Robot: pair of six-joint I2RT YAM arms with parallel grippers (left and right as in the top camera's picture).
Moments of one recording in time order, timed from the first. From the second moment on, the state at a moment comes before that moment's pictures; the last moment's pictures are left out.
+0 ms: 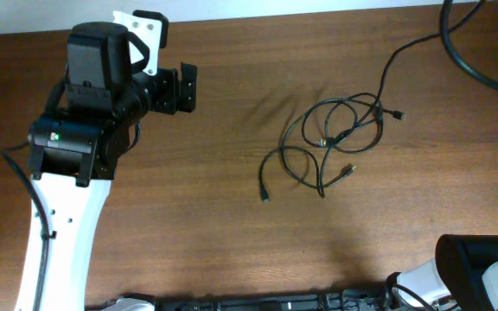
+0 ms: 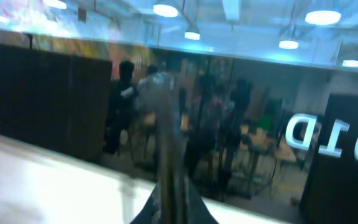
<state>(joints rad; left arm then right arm) -0.24 1.42 1.72 -0.94 0.05 -0.01 -0.08 1.70 2.87 -0.84 -0.41 -0.03</state>
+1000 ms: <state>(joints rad) -0.34 1.57 1.73 -1.21 0.56 0.32 -0.08 1.70 2.87 -0.78 -0.41 0.00</state>
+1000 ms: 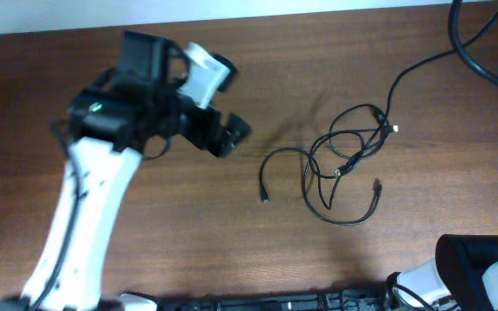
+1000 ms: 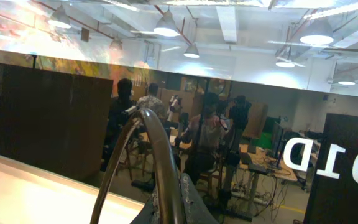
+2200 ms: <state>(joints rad) -0.76 1.99 1.73 -1.05 0.66 0.98 -0.08 1.70 2.87 -0.82 -0.41 0.00</state>
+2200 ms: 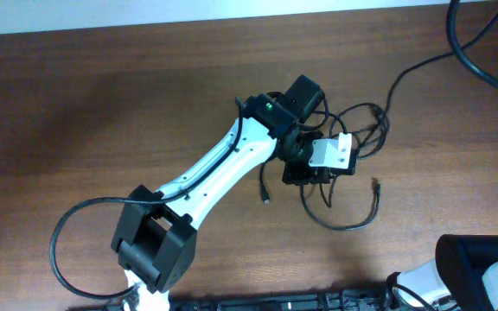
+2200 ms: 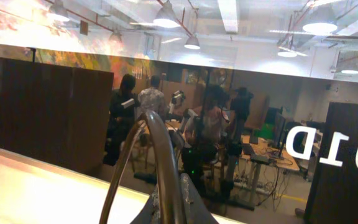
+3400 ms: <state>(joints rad) -0.38 1.54 1.79 -1.11 0.66 0.69 -0.08 1.71 2.87 -0.97 0.04 -0.12</state>
